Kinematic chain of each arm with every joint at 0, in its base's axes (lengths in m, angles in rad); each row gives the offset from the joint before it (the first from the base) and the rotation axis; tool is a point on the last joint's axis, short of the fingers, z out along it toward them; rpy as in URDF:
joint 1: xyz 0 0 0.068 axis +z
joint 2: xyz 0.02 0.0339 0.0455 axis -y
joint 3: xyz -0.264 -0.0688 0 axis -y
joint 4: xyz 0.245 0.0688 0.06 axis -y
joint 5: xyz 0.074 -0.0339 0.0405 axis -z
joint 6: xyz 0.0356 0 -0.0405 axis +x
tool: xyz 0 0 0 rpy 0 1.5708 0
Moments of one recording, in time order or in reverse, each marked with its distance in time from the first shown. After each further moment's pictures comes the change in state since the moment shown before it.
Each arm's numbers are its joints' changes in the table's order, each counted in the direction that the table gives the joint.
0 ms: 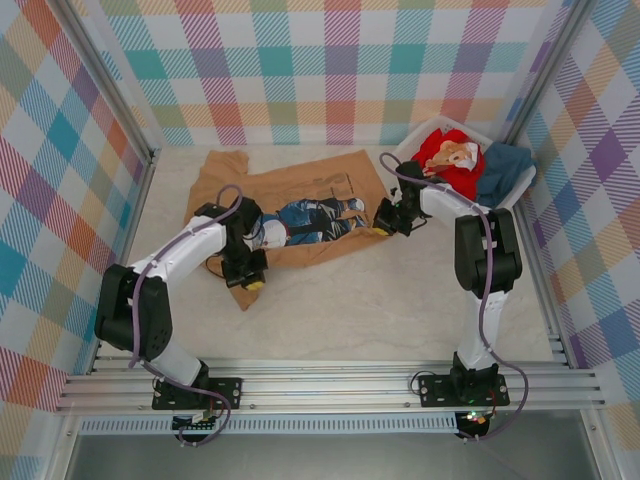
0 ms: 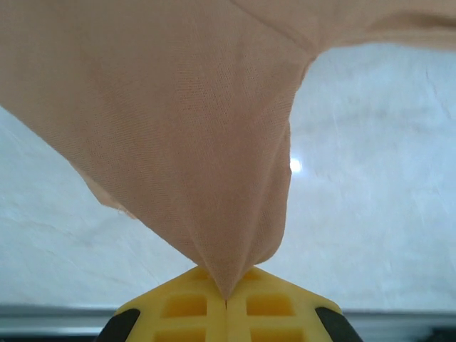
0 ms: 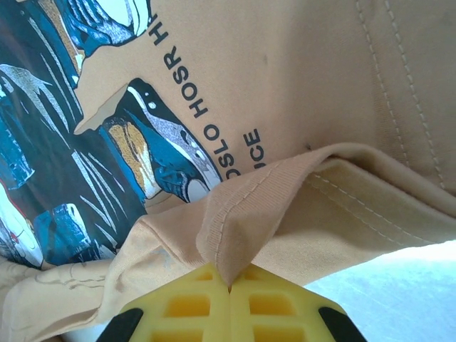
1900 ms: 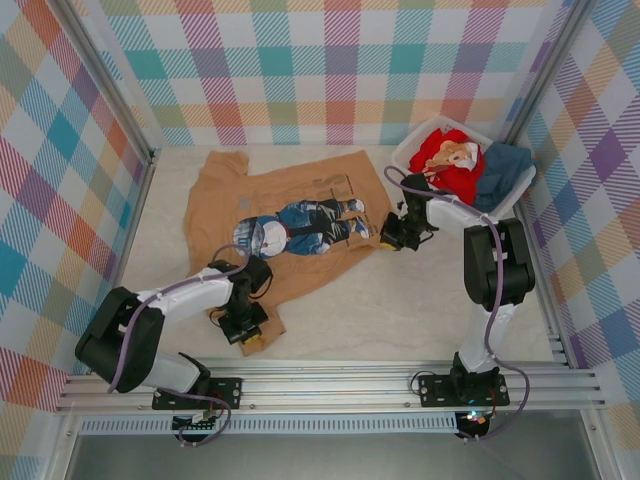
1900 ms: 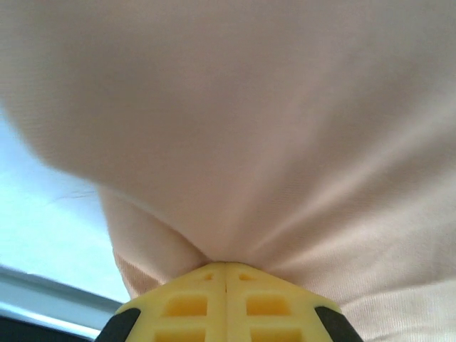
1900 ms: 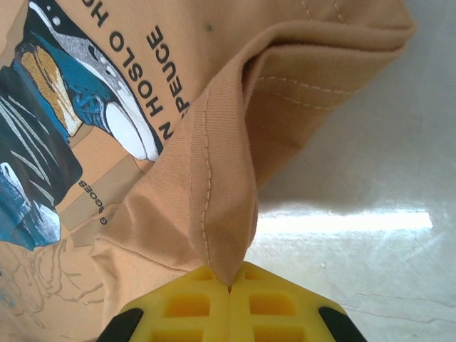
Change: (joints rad) left arm -0.192 0.188 -0.494 0.210 -0.133 -0.451; right arm -0.001 0.124 -0.177 -0.010 0.044 -0.002
